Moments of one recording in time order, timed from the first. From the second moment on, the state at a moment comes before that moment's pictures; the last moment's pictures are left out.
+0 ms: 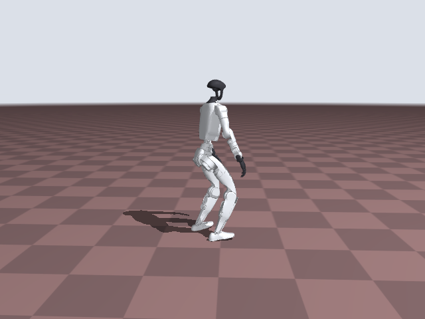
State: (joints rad) left arm -0.24 0.38 -0.50 1.24 0.29 -0.14 -0.01; right arm -0.24 -0.38 0.59 1.17 -0.14 -0.17 0.04; waist 0.10 -0.06 -0.21; left_leg -0.82 0.13 0.12 0.97 -0.75 0.00; right_leg -0.96 -0.10 -0.03 0.98 -0.51 0.08
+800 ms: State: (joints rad) left arm -0.32 0.35 -0.67 1.27 0.34 -0.11 -0.04; right arm -0.40 -0.47 0.76 1.17 -0.26 -0.22 0.00; waist 0.15 0.00 -0.25; left_leg -1.11 0.41 0.51 1.18 -0.66 0.14; right_leg -1.02 -0.22 -0.46 1.06 -0.64 -0.06
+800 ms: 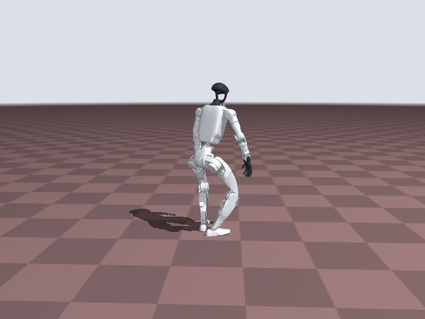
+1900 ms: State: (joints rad) left arm -1.77 0.67 -1.08 1.38 0.16 -0.14 0.20; right arm -1.57 -0.39 0.95 1.16 -0.20 -0.34 -0.46; waist -0.08 -0.17 0.52; left_leg -1.57 0.28 0.31 1.63 -0.87 0.10; right_leg -1.57 -0.79 -0.23 1.88 -0.84 -0.26
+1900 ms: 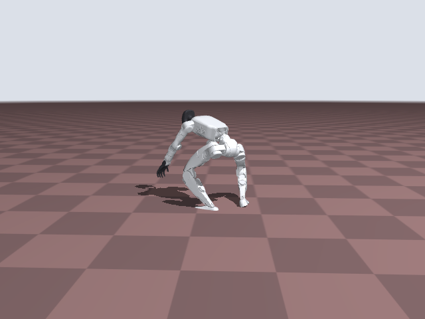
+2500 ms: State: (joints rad) left arm -1.62 0.49 -0.91 1.46 0.43 -0.09 0.46; right arm -1.42 -0.33 0.76 1.32 -0.50 -0.12 -0.89; waist 0.07 -0.18 0.52; left_leg -1.29 0.63 0.17 1.94 -0.85 0.17; right_leg -1.39 -0.17 -0.03 1.99 -0.87 -0.07
